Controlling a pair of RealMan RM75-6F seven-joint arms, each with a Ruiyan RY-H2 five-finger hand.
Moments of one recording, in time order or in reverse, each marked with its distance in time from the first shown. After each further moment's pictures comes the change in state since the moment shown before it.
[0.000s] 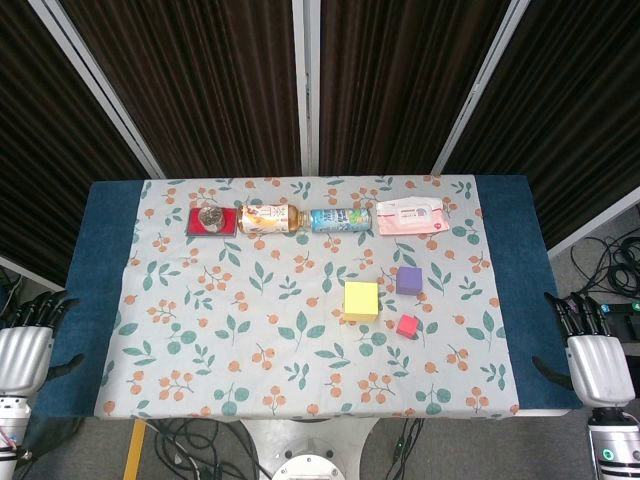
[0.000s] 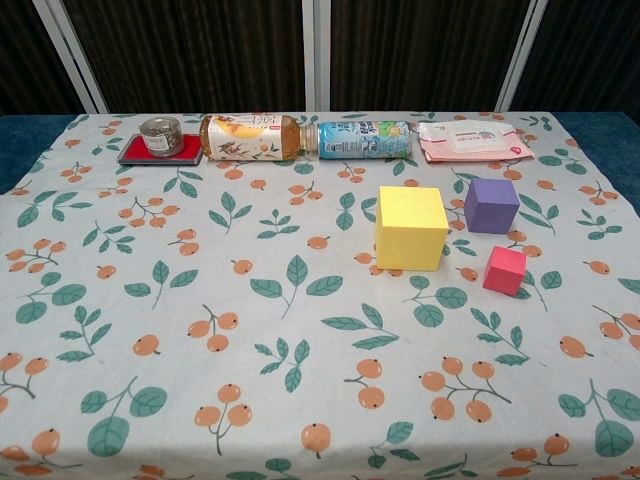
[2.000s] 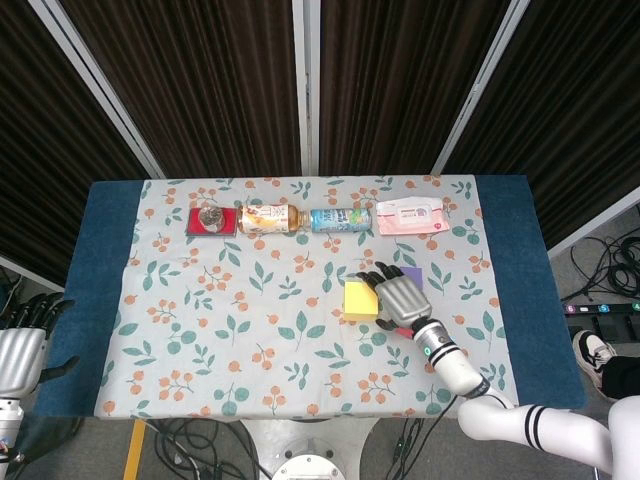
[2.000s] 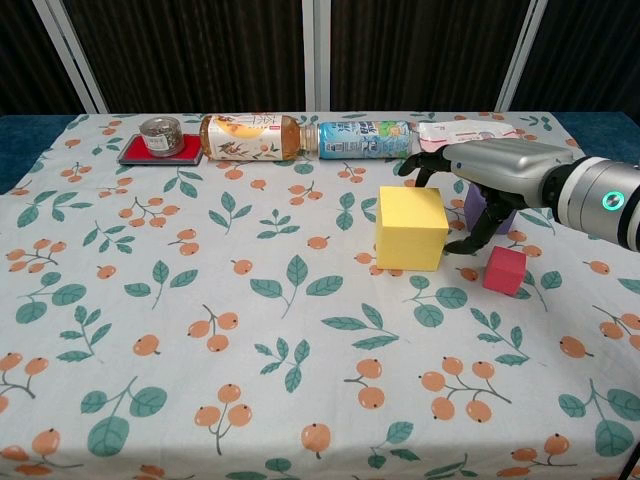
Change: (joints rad) left arm 0.008 0.017 0.002 0.022 0.007 -0.008 -0.063; right arm 0.642 -0.445 0.145 0.137 0.468 -0.673 -0.376
